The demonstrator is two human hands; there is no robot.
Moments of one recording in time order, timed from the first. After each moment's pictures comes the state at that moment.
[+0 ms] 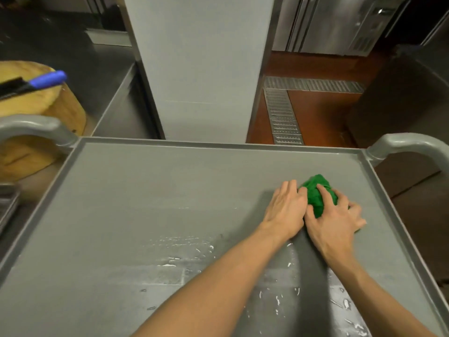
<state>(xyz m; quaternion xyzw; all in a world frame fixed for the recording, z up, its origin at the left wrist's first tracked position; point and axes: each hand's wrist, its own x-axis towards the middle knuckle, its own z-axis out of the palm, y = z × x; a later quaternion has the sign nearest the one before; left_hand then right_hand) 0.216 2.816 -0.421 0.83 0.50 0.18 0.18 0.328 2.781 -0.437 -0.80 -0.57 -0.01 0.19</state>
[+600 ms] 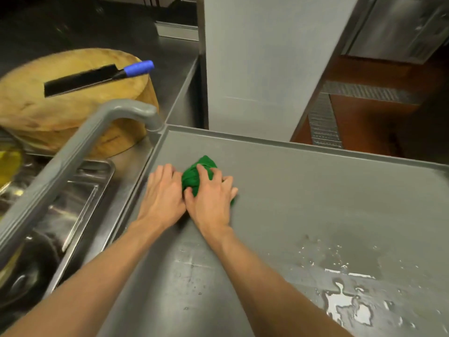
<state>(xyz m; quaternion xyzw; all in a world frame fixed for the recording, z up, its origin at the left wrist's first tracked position) -0.191 2.765 -0.415 0.69 0.71 0.11 0.01 -0.079 2.780 -0.423 -0.63 -0.73 0.14 0.21</state>
